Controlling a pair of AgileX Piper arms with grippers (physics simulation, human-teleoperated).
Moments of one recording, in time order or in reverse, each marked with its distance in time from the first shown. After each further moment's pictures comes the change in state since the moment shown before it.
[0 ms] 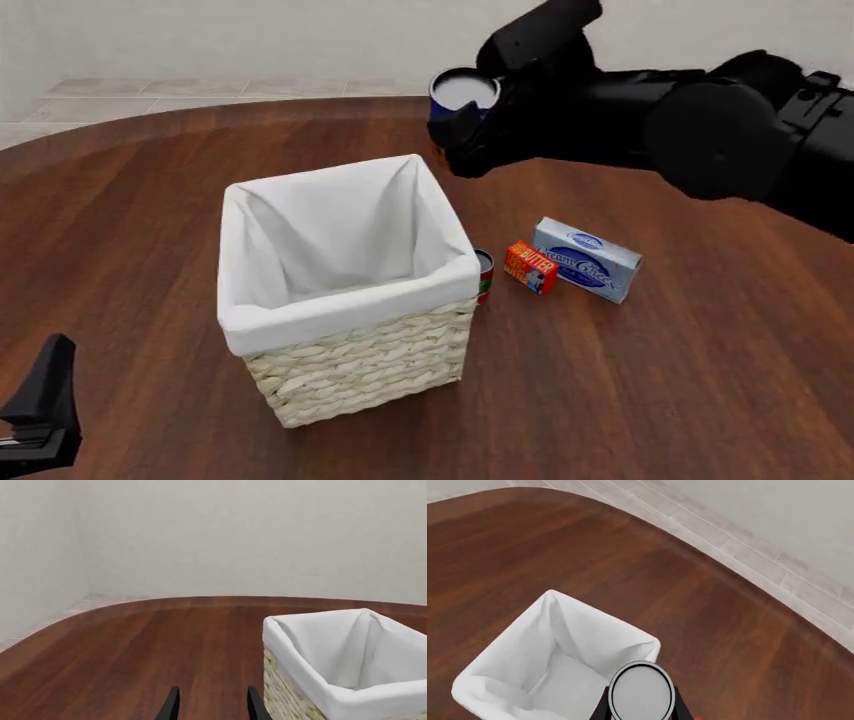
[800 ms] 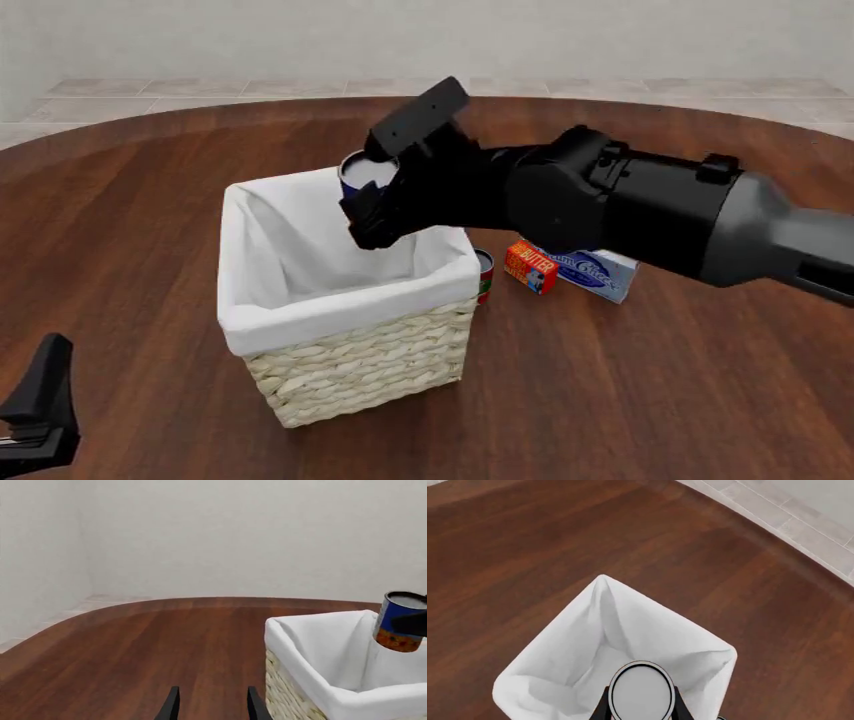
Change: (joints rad) left arm 0.010 0.000 0.000 -0.004 -0.001; right arm 0.154 0.202 -0.017 -0.068 0.077
